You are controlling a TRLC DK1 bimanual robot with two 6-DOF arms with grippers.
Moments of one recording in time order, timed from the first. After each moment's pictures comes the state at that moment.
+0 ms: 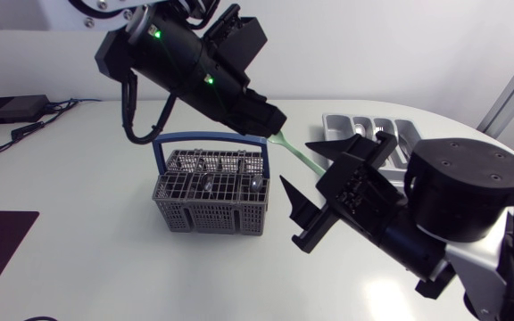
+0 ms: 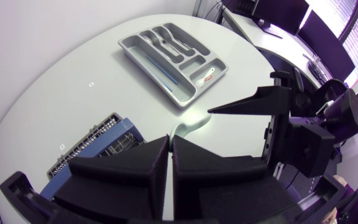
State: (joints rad) left arm -0.68 1.66 1.62 -0.85 0.25 0.07; right arm 0.82 1.07 0.48 0.38 0.26 -0.56
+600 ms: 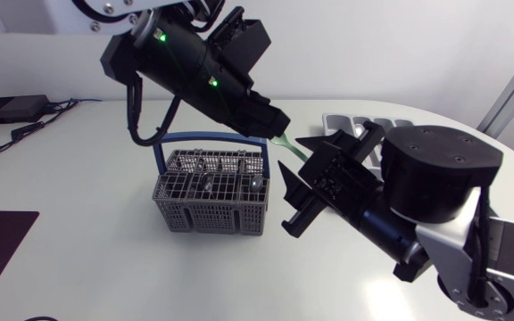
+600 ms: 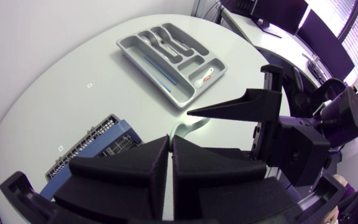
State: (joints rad) left arm -0.69 1.67 1.62 -0.83 0.25 0.07; right arm 0.82 1.19 0.54 0.44 0.31 -0.61
